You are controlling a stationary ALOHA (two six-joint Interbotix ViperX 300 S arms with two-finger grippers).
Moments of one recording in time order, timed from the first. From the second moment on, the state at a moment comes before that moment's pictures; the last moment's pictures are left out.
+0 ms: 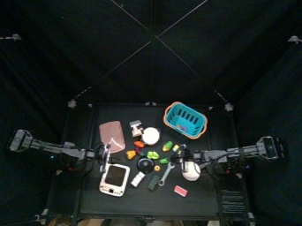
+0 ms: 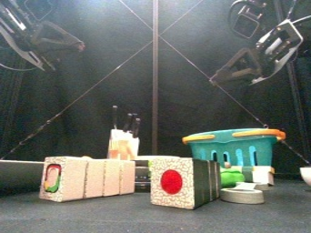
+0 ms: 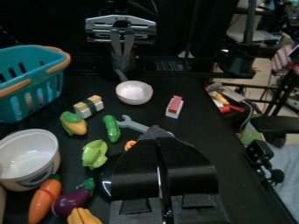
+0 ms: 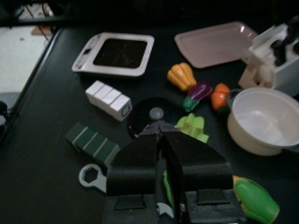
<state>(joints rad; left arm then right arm) -0.14 -0.70 1.20 -0.06 -0.39 0.00 0.04 -0.46 1.05 0.01 -0.25 0.01</state>
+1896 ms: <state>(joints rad) -0.15 -0.65 1.22 -0.12 -0.40 -0.01 0.21 0.09 0.68 -0.12 0.45 -0.01</state>
